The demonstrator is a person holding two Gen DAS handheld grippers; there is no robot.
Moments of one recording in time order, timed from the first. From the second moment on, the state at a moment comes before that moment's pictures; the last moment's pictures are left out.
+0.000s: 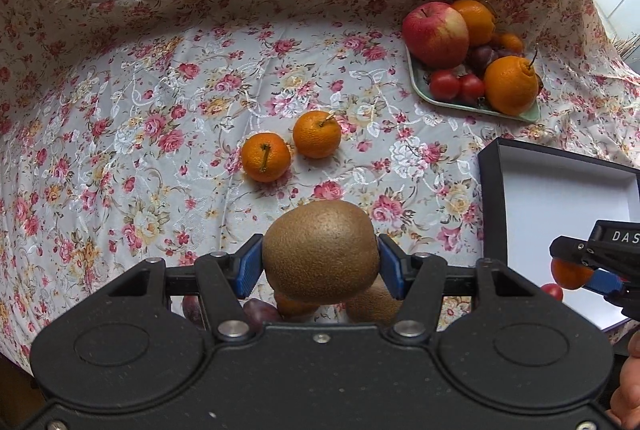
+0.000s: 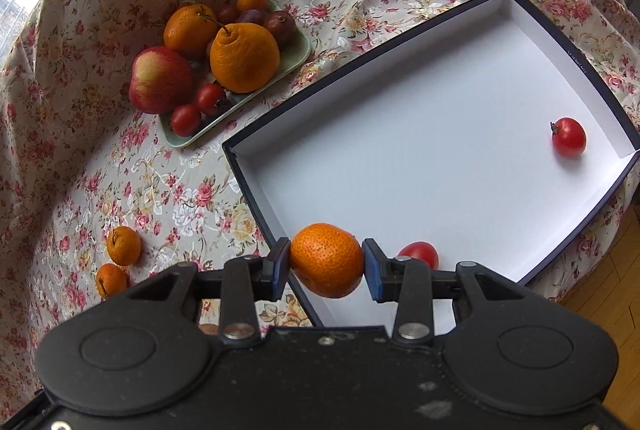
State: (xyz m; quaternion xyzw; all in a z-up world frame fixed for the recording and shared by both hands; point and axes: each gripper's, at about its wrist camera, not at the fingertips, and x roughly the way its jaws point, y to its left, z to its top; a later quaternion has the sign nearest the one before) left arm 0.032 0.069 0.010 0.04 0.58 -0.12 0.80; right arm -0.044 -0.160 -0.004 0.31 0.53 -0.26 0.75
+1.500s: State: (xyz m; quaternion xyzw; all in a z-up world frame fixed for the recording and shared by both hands) left arm 0.020 -0.118 -0.010 0.12 0.57 -0.27 0.77; right arm -0.048 -0.290 -0.005 0.32 0.47 -0.43 0.70
